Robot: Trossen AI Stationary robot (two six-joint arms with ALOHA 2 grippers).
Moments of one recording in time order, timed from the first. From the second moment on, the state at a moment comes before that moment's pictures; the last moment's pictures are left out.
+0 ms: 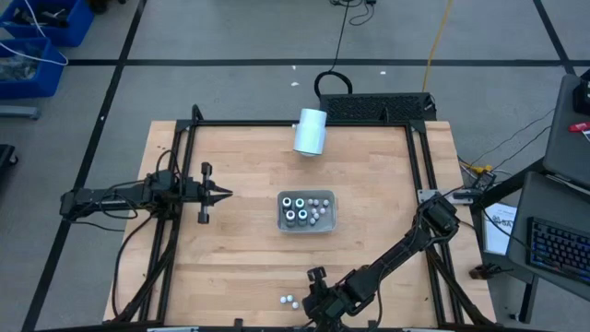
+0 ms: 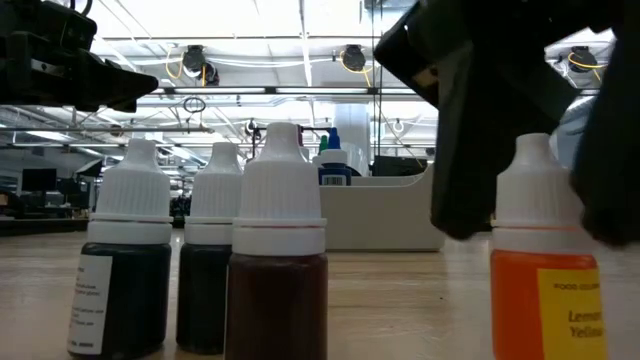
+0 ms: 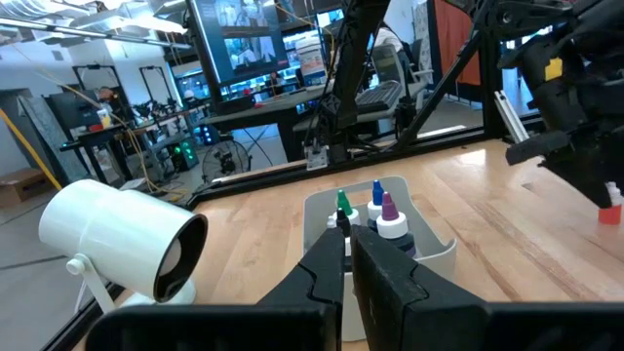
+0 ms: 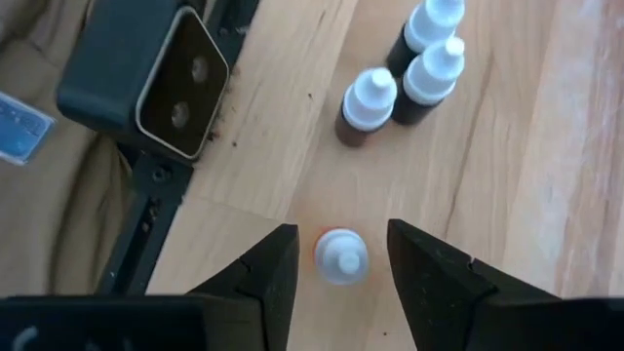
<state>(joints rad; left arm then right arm) 0.10 0.14 0.01 0.16 0.13 0.22 0.67 2.14 1.55 -0.45 0.18 0.32</state>
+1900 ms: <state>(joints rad) 0.10 0.14 0.01 0.15 0.13 0.23 0.61 1.15 0.84 -0.38 0.56 0.45</state>
